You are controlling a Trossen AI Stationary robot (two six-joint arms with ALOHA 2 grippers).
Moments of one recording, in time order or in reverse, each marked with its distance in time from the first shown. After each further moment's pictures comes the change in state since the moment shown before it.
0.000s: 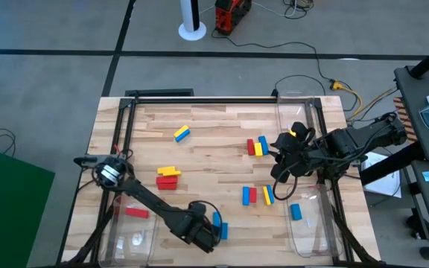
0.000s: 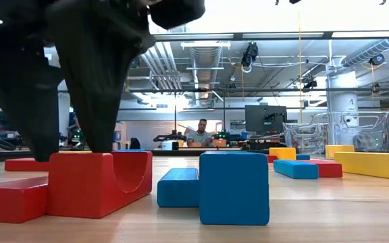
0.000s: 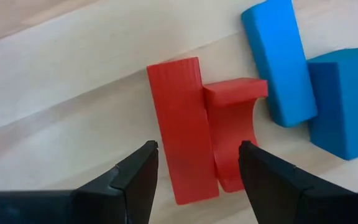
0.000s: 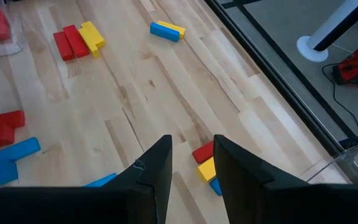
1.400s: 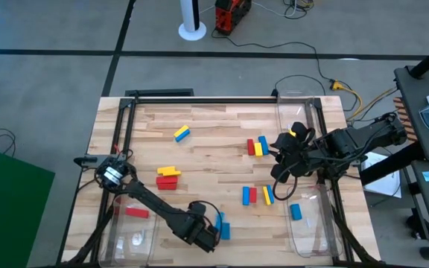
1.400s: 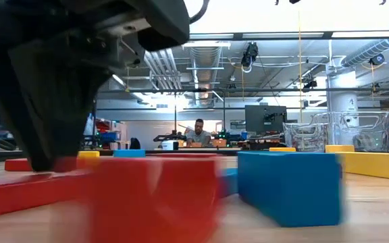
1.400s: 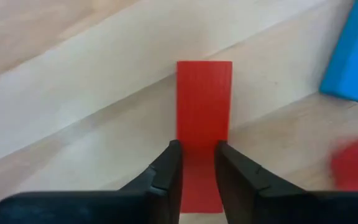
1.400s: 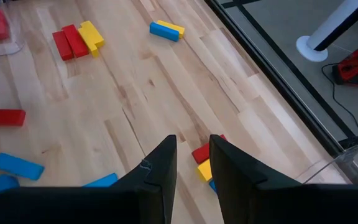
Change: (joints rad) left arm 0.000 0.030 0.029 -0.100 0.013 0.078; right arm 0.000 0.000 -0.002 0.000 0.001 0.000
